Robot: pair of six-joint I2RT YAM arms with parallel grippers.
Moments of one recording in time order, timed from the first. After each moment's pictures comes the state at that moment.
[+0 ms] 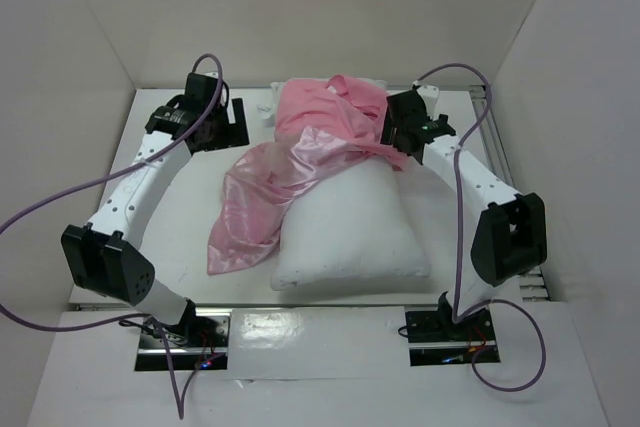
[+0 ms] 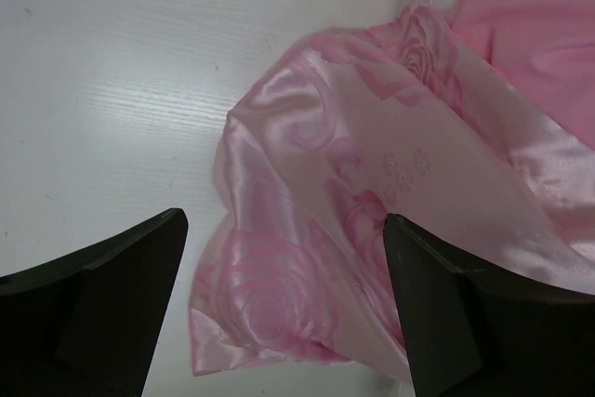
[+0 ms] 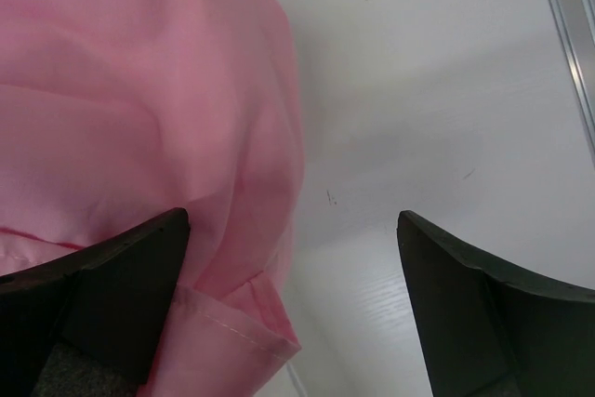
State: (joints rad) left arm -0.25 1.52 1.55 -0.87 -0.21 -0.37; right arm 0.33 1.61 1.34 -0.56 0.55 0.44
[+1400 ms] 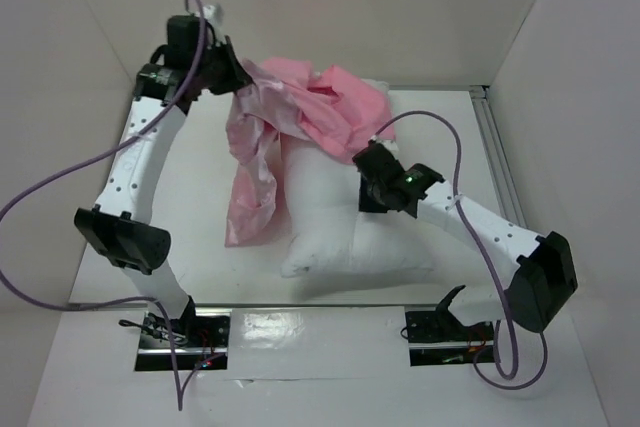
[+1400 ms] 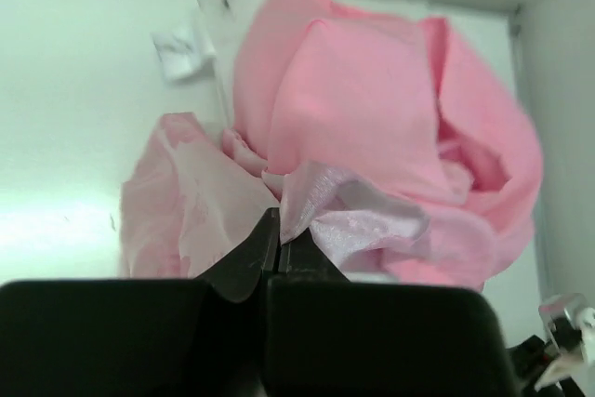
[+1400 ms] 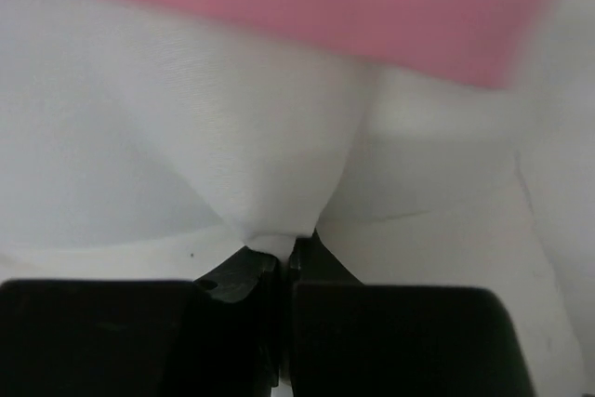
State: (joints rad) left arm -0.25 1.75 2.05 -0.85 0.11 -0.43; right arm 0.74 1.33 1.08 -0.74 0.25 0.66
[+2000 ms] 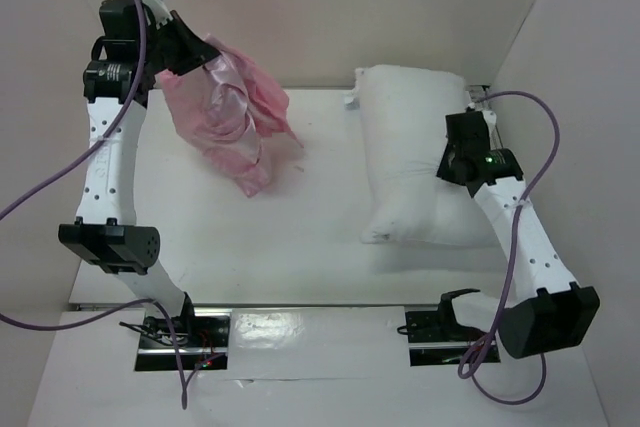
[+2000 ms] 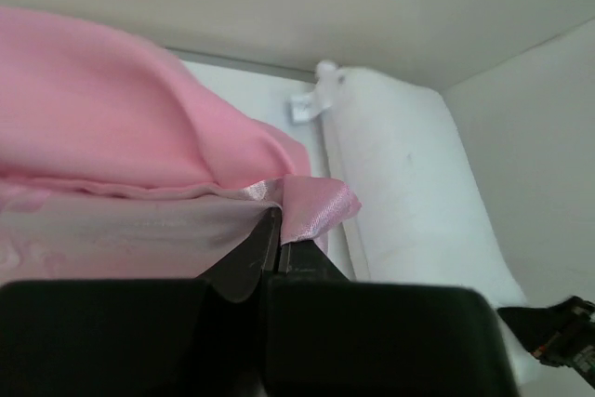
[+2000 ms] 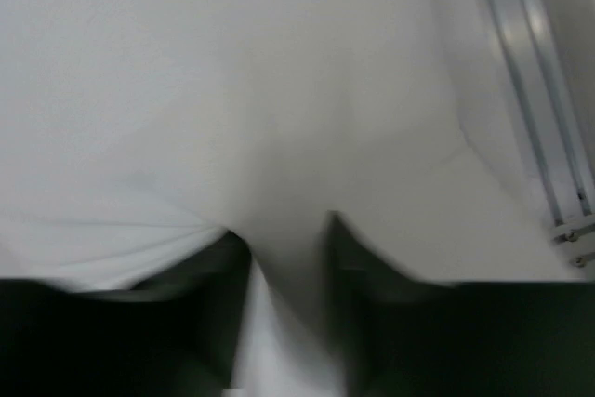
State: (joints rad) left arm 0.00 1.70 2.16 -0.79 0.35 -0.51; right arm 0.15 1.17 1.22 -0.87 0.39 0.41
